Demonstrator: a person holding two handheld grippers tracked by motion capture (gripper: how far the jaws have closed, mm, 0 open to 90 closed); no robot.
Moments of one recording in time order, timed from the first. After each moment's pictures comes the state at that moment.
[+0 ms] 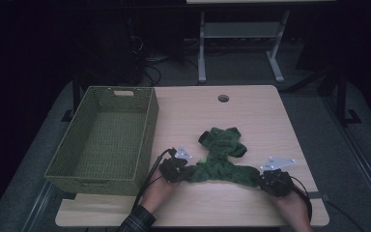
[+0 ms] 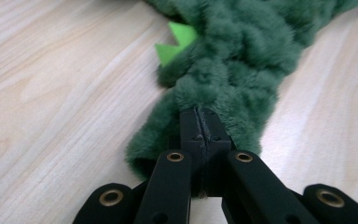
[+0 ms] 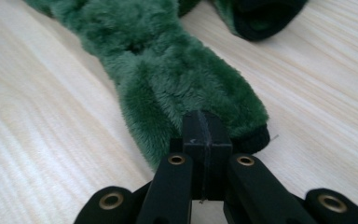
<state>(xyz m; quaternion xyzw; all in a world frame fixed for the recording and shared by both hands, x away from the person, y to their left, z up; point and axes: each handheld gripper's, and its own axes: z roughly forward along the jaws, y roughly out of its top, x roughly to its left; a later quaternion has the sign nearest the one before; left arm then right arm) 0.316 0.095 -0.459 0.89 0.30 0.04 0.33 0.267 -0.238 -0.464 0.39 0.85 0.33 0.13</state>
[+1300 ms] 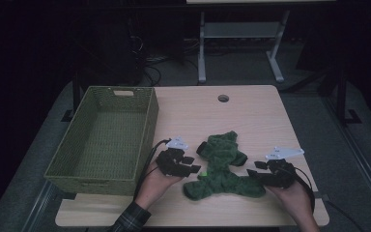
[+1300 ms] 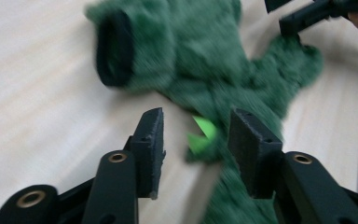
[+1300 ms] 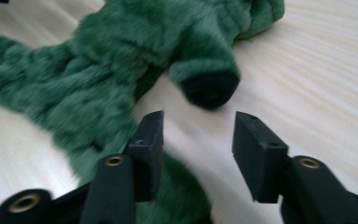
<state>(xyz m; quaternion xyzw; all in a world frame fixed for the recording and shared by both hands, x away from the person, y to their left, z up) 0.325 0.098 -0.417 0.87 0.29 0.02 0.41 0.281 -0.243 -0.439 0.41 0.82 0.37 0.12</state>
